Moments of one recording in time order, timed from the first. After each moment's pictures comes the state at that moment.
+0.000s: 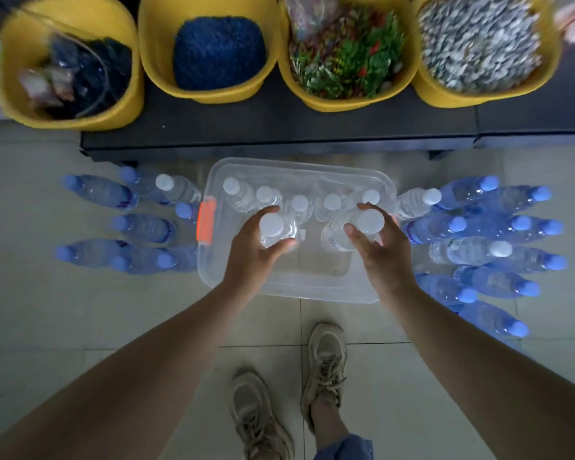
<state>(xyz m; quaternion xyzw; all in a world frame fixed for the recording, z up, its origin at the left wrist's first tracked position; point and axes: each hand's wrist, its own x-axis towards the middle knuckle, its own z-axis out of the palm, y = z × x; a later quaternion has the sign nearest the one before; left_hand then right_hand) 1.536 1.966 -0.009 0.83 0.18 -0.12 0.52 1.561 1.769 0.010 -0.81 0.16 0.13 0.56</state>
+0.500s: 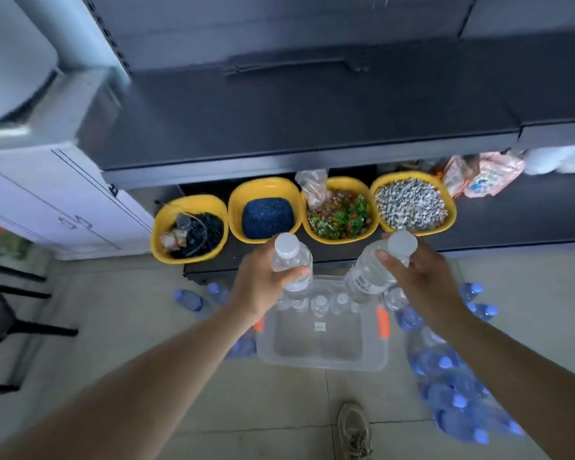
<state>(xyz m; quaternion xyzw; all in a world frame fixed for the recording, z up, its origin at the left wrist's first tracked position) 1.553 2.017 0.327 0.85 0.06 -0.05 0.52 1.563 1.780 0.345 -0.82 0.06 0.03 0.56</state>
